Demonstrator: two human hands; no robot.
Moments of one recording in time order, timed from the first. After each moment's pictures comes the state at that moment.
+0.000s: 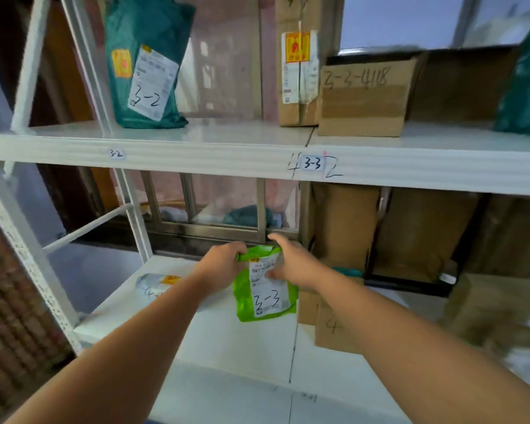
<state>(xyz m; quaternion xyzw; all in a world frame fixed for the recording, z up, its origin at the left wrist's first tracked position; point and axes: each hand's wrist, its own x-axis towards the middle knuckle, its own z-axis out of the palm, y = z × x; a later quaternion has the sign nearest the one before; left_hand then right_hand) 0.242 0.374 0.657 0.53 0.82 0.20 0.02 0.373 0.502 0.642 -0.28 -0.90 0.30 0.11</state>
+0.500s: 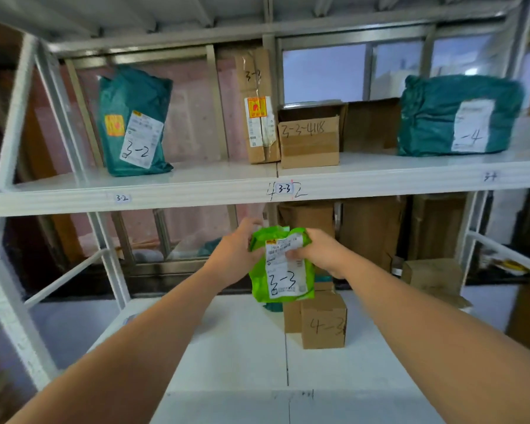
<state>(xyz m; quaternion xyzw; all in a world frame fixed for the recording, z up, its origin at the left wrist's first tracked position) 0.308 0.320 0.739 0.63 0.70 0.34 0.03 0.467 0.429 0.723 -0.30 -0.76 0.50 0.29</state>
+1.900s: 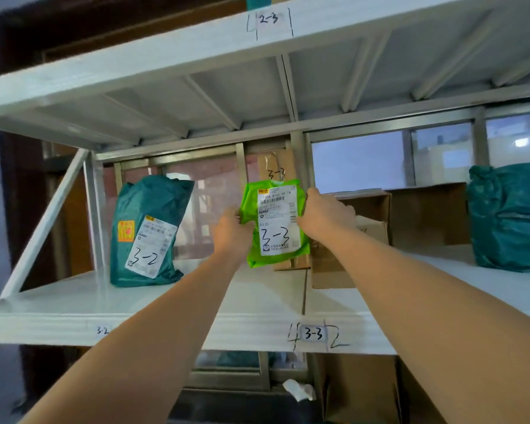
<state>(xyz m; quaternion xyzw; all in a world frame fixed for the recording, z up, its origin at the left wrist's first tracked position) 0.231 0.489 0.927 0.42 0.66 0.62 -0.06 0.375 0.549 0.950 -0.43 -0.81 -0.02 0.40</state>
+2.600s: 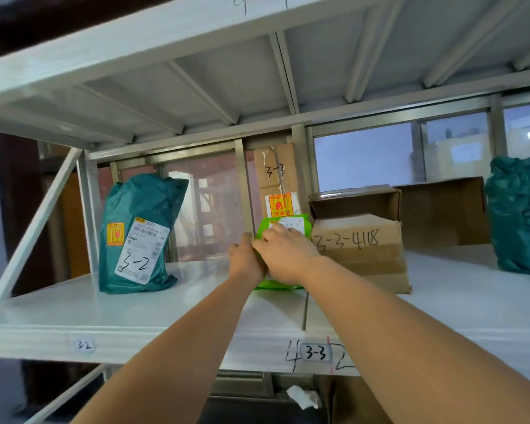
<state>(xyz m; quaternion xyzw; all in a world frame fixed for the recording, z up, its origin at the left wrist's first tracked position) 0.215 0.543 0.884 0.43 0.77 0.46 -0.08 0.318 0.570 0.908 -0.22 -0.92 -0.25 0.23</state>
